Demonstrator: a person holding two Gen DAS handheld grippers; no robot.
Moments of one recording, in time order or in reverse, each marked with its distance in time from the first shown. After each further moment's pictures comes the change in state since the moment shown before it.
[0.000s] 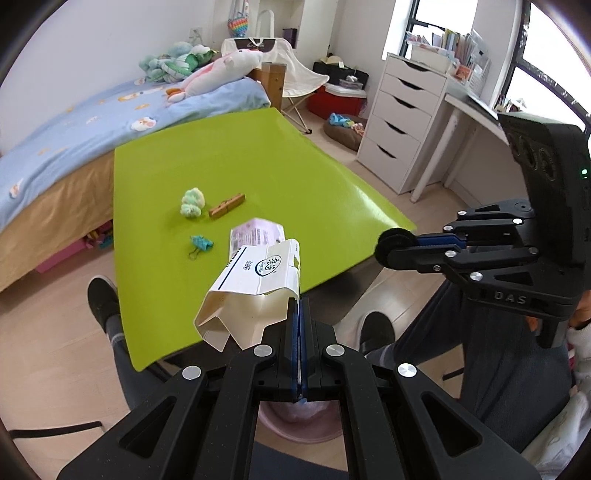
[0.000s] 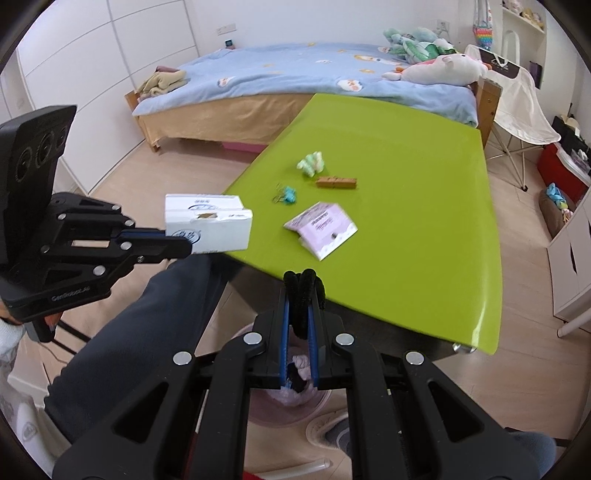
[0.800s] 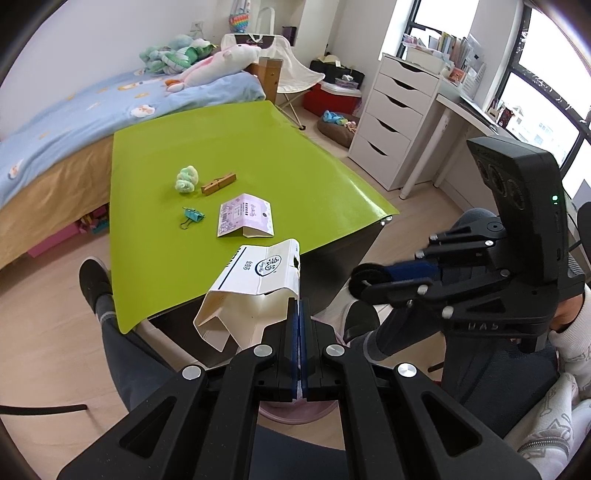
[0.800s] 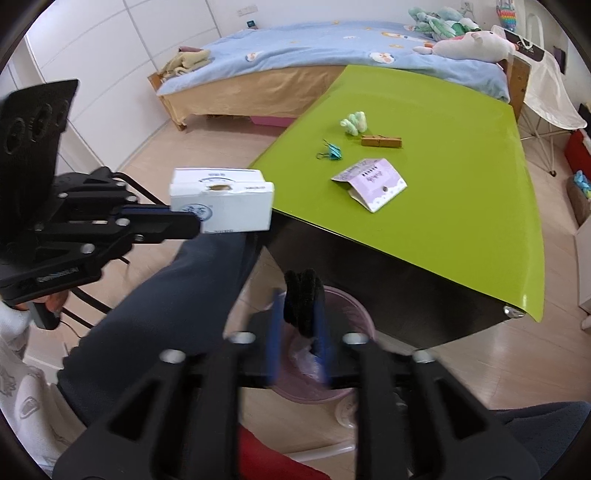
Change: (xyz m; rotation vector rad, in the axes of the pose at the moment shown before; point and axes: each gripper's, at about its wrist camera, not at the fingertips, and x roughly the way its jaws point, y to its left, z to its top) left arm -0.016 -0.008 -0.030 -0.032 0.004 -0.052; right arm 0.016 0.021 -0.030 -0.009 0.082 0.097
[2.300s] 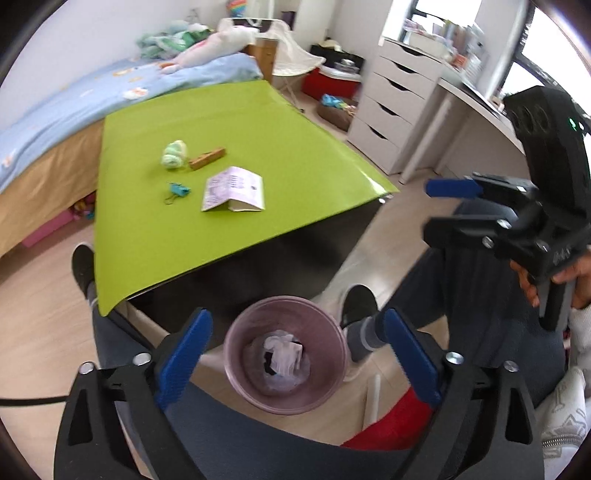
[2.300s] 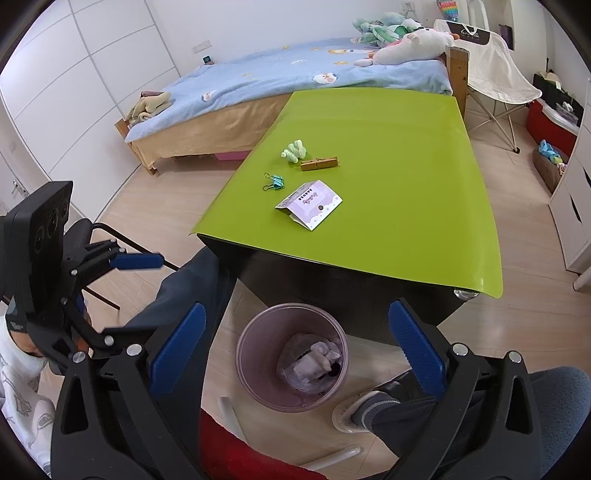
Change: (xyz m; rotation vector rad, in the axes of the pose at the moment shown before) left arm 0.020 -0.006 -0.013 -0.020 0.051 0.010; right arm -0.040 -0.040 -0.010 0.158 -0.113 -0.049
